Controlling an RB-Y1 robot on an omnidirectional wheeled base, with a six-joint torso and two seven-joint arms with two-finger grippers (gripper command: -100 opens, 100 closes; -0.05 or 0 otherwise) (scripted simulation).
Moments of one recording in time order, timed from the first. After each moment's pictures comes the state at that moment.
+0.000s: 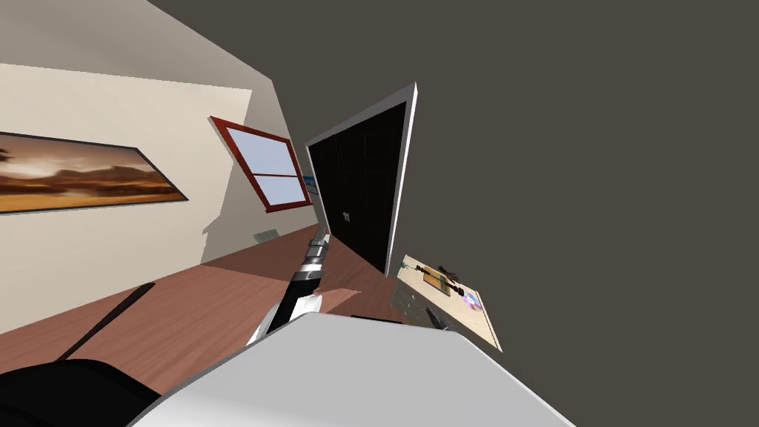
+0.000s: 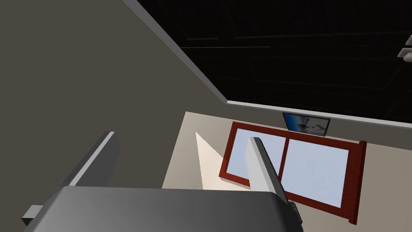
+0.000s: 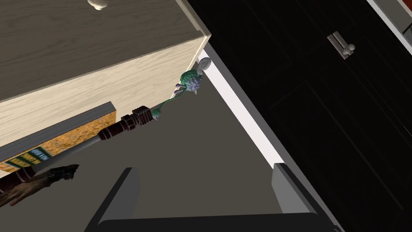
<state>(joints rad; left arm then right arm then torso) 0.53 -0.03 0.03 -2.21 -0.08 -0.36 -0.09 0.70 -0.47 0.10 -1.55 0.57 -0.47 0.10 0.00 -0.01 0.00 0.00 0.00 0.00</state>
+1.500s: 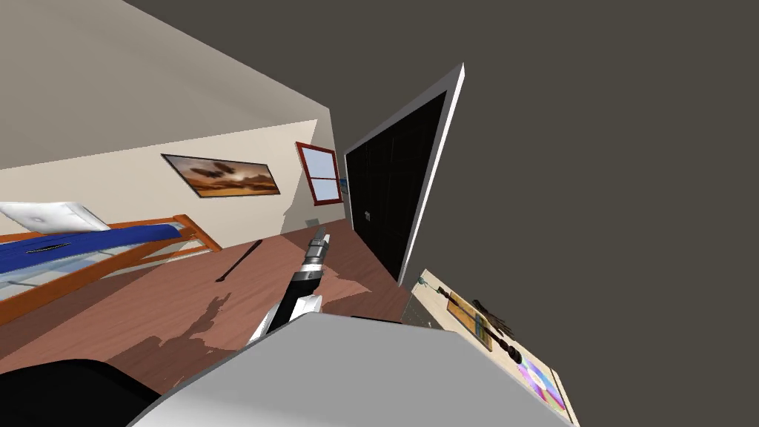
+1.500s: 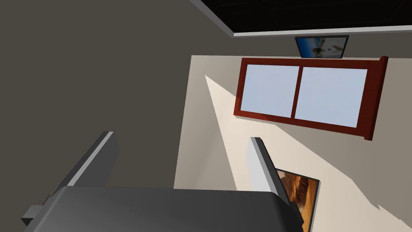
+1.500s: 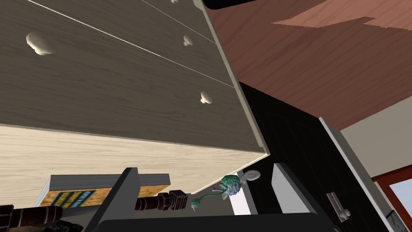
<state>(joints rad) 0.53 -0.03 0.03 -2.21 -0.08 -0.36 -0.09 0.79 -0.64 0.08 -1.26 0.77 -0.47 0.11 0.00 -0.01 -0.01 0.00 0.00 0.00</state>
